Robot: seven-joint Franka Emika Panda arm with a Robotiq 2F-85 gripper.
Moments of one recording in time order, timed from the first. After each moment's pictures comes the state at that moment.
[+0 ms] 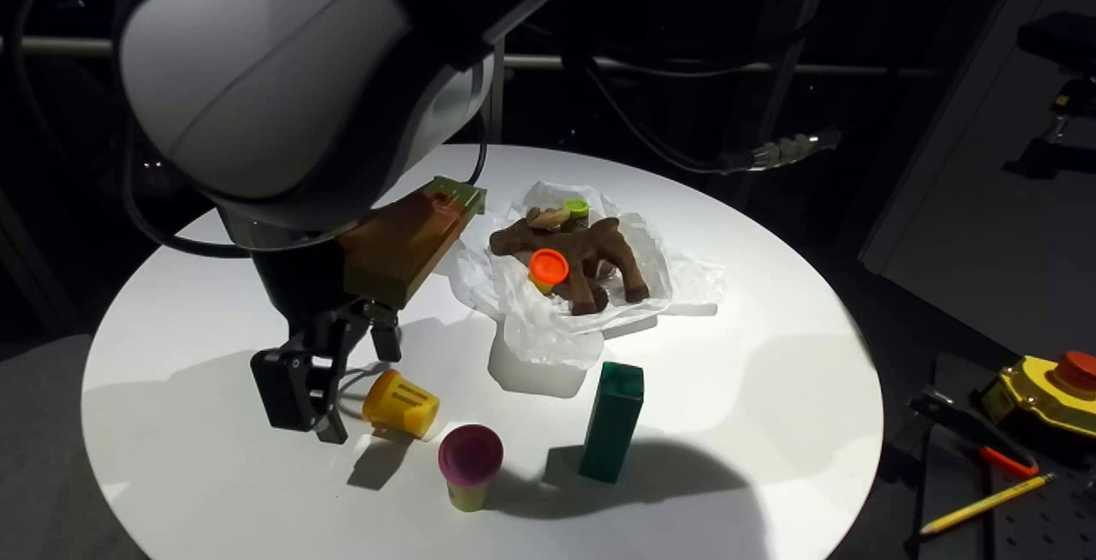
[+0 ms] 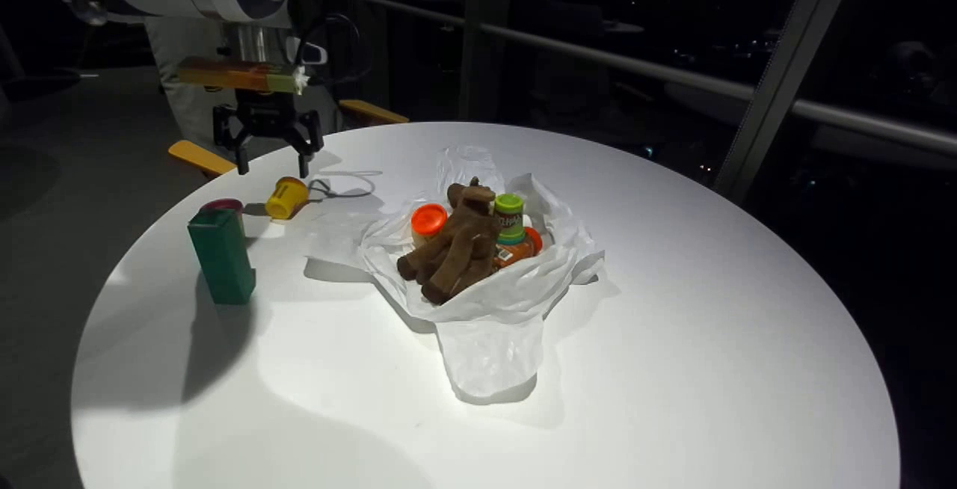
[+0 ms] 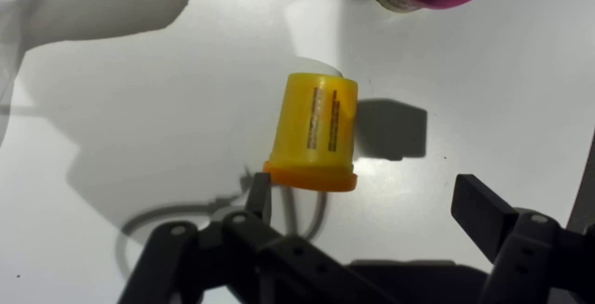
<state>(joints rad) 0.34 0.86 0.18 -1.42 -0.18 2.14 0.02</state>
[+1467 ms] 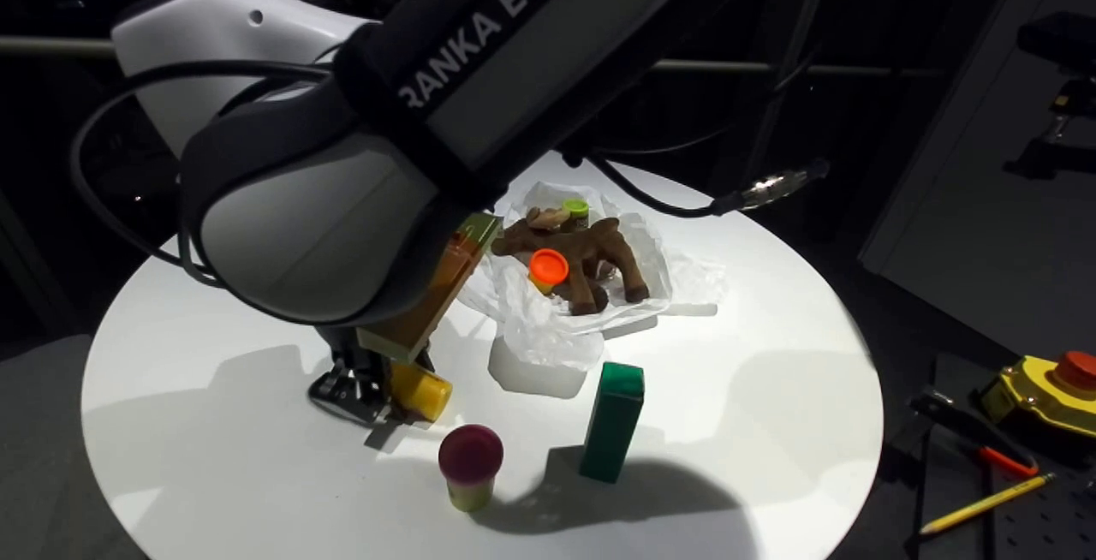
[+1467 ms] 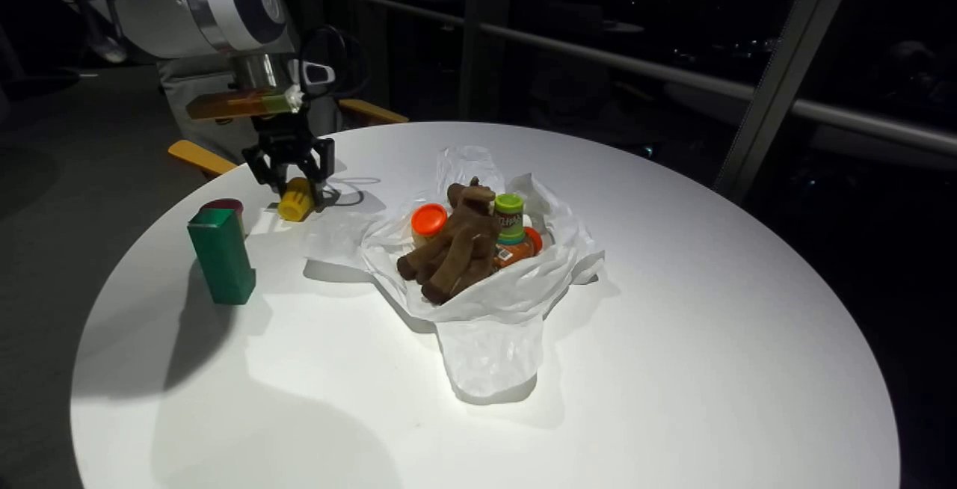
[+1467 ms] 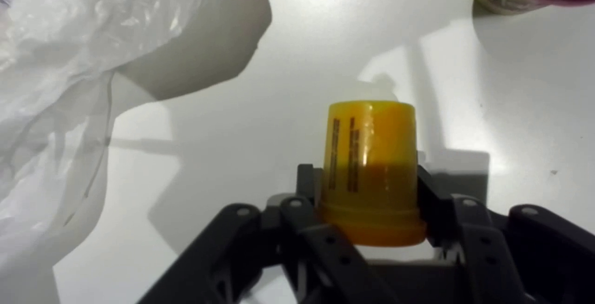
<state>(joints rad) 0.45 0.91 0.03 -1.40 -0.28 2.13 0.25</state>
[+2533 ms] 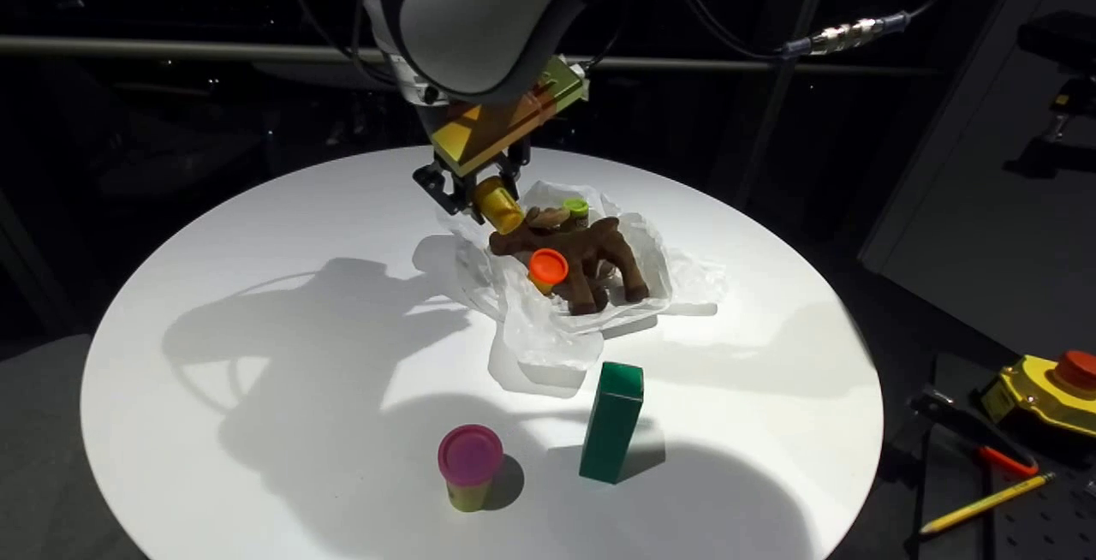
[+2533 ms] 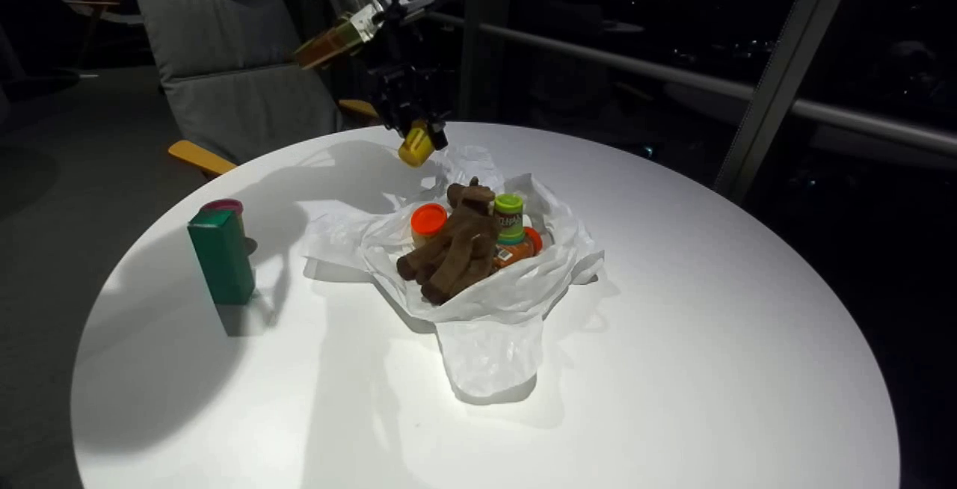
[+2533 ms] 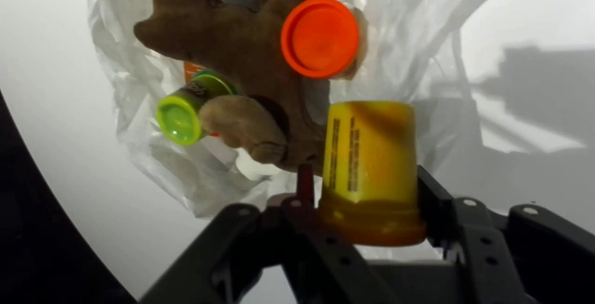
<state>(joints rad) 0.41 0.72 -0.20 -1.50 -0.41 2.14 0.64</state>
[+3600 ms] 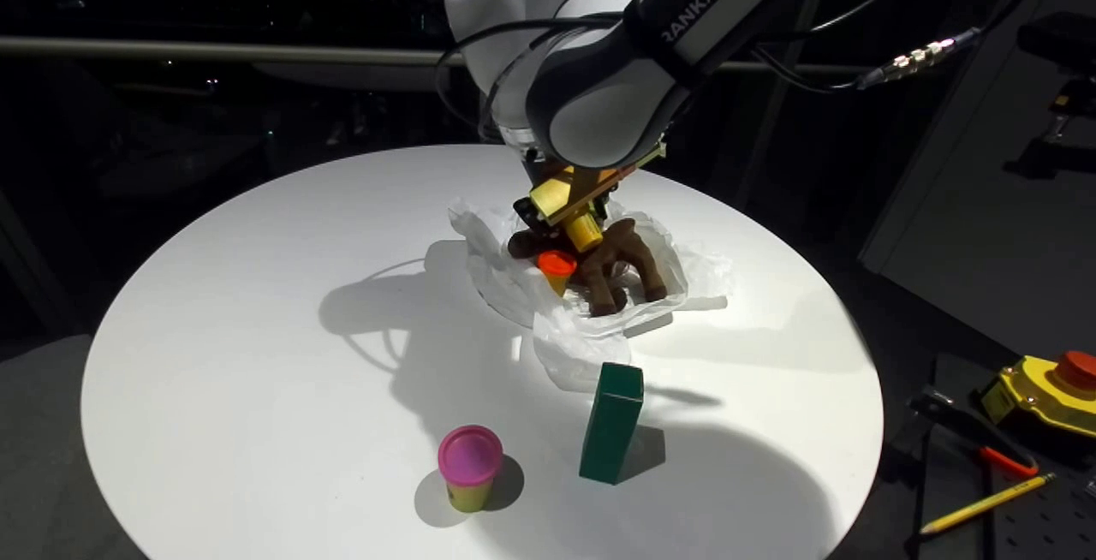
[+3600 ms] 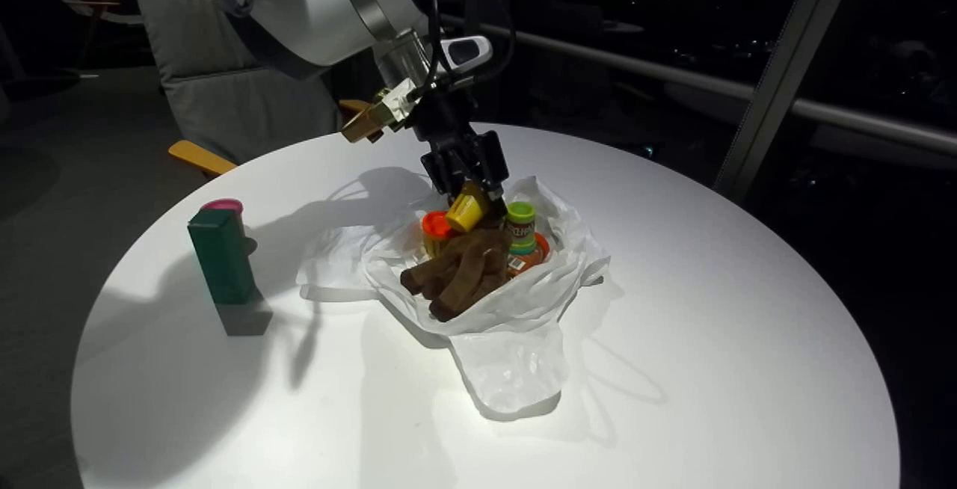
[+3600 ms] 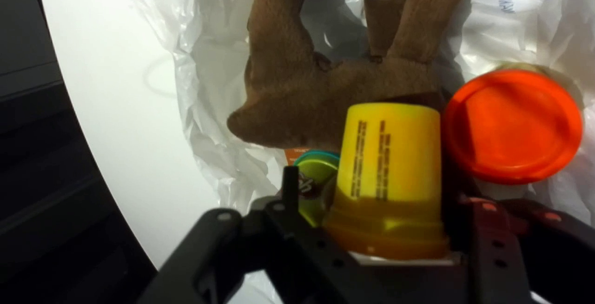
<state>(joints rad) 0.34 0.69 -0.25 -1.72 -0.54 2.23 0.87</state>
